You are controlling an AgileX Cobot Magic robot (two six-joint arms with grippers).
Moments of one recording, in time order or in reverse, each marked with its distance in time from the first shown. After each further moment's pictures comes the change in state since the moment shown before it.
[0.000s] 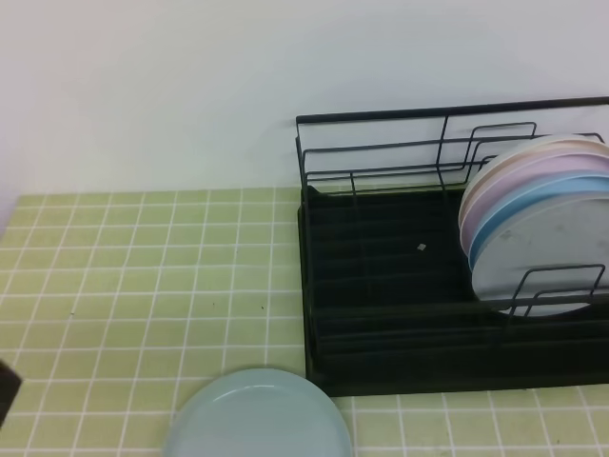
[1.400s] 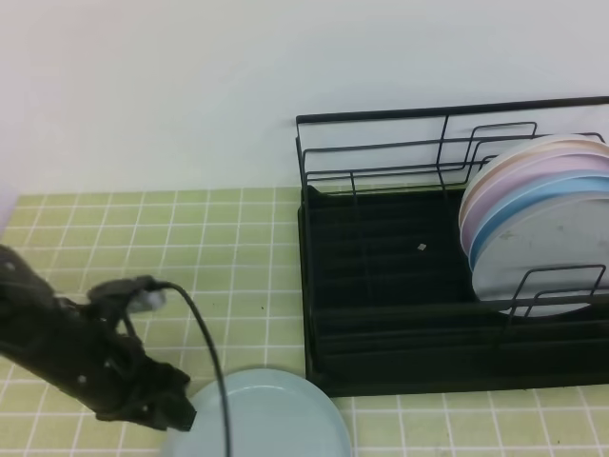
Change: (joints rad) left arm -0.078 1.469 -0.545 0.393 0.405 0.180; right arm 0.038 0.280 -0.038 0.037 0.180 0.006
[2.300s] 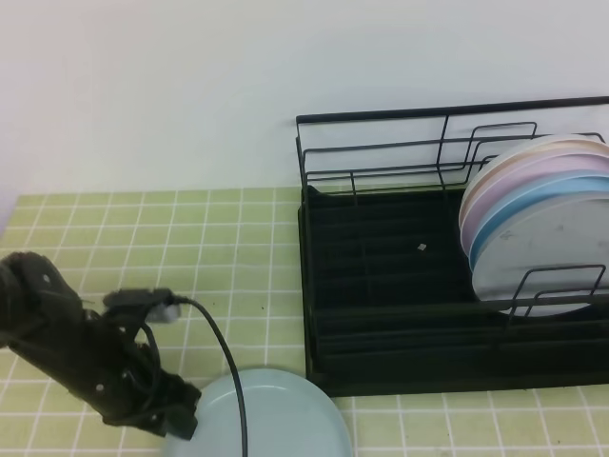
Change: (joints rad) left arm -0.069 0.086 -0.004 0.067 -0.087 -0.030; right arm 0.000 0.000 0.001 0.002 0.007 0.000
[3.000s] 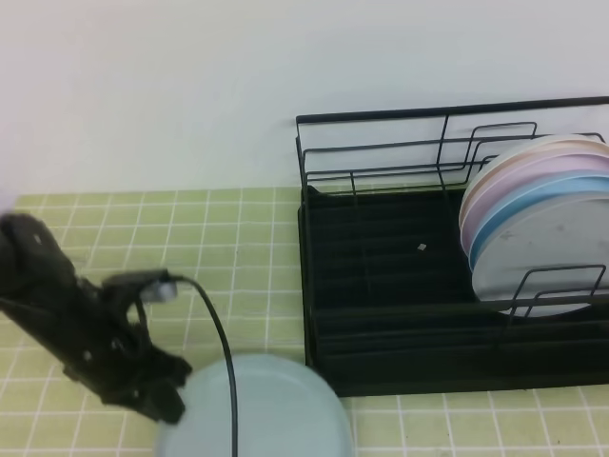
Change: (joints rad) left arm 0.000 -0.027 -0.142 0.064 0.228 -0.069; right arm 0.000 0.000 0.001 0.002 0.013 0.000
